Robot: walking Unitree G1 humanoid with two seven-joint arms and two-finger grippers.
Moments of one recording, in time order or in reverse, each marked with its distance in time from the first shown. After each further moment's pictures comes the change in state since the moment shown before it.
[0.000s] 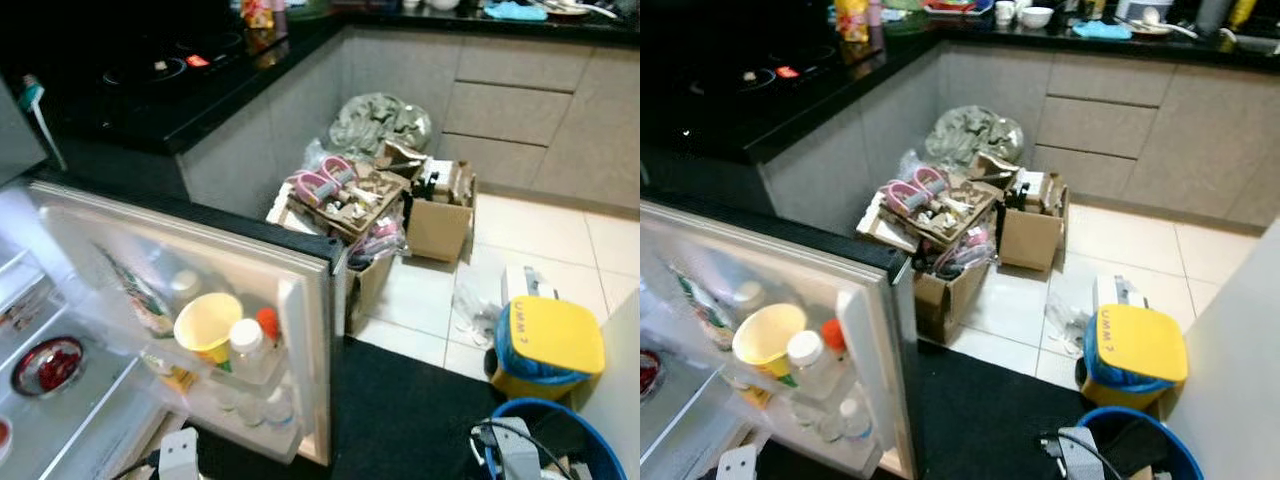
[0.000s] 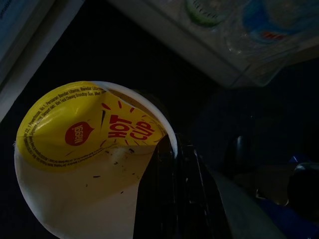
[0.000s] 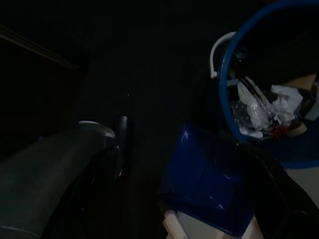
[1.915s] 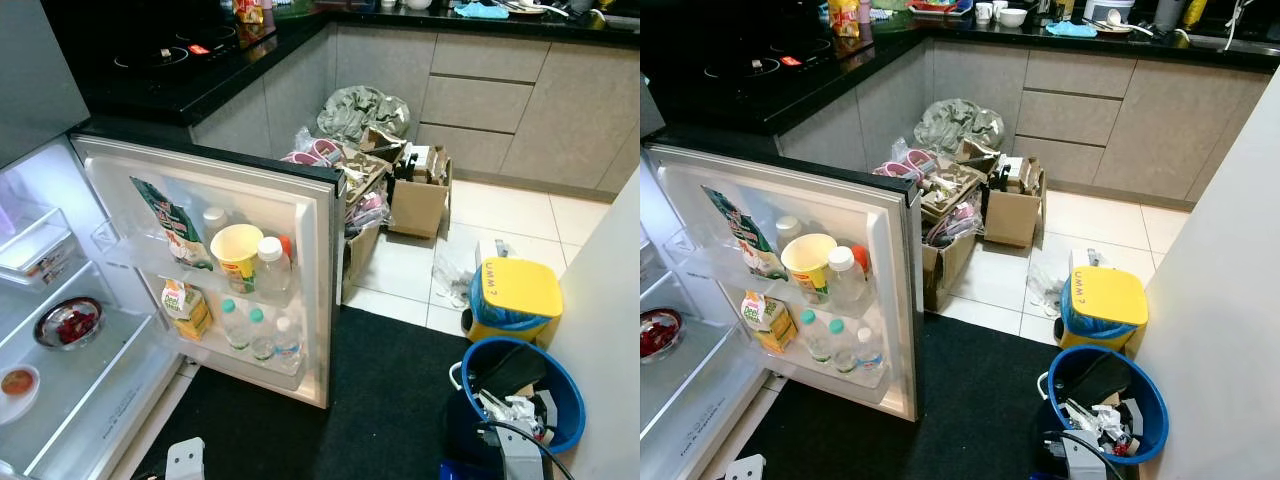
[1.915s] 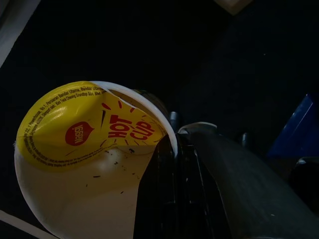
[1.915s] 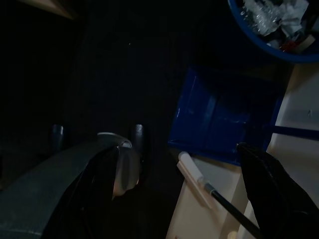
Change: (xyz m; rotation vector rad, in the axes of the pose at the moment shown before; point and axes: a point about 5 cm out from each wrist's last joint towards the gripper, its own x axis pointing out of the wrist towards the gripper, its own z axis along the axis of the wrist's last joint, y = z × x) left arm -0.002 -0.007 -0.017 -0.010 0.056 -0.020; right arm 0.000 -0.001 -0.004 0.056 0.008 -0.016
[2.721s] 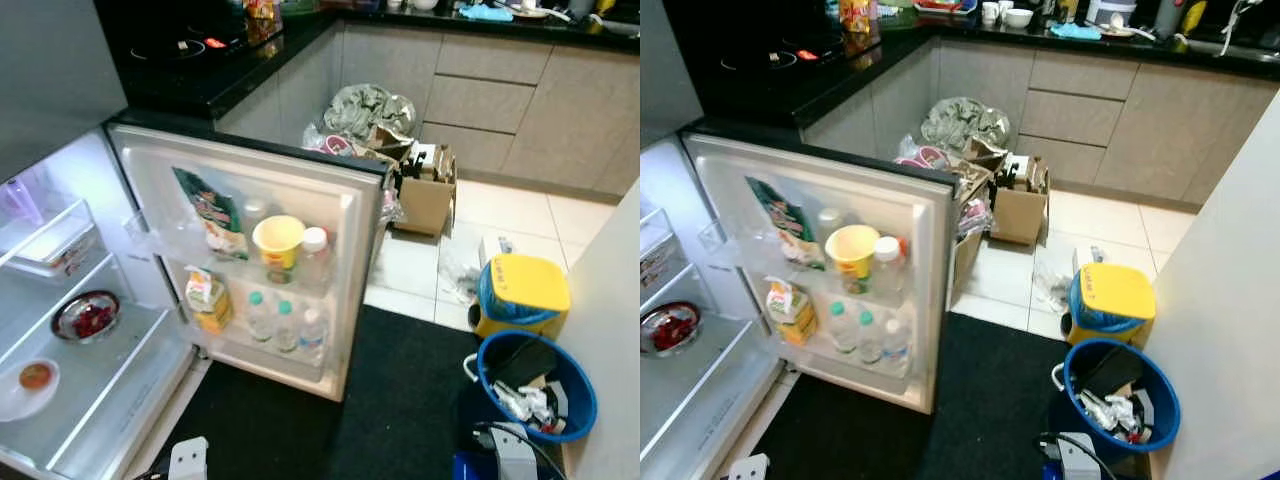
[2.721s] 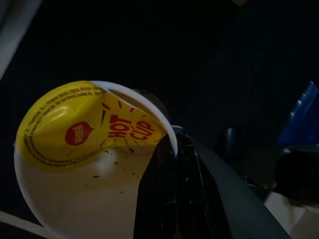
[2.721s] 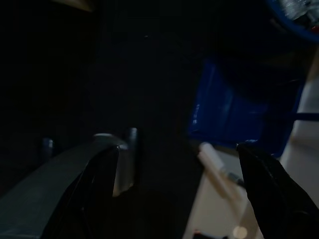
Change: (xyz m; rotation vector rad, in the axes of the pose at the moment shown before) left arm 0.000 -0.004 -0.002 0.028 0.016 -0.042; right arm 0.001 0.004 0.001 0.017 0.000 0.005
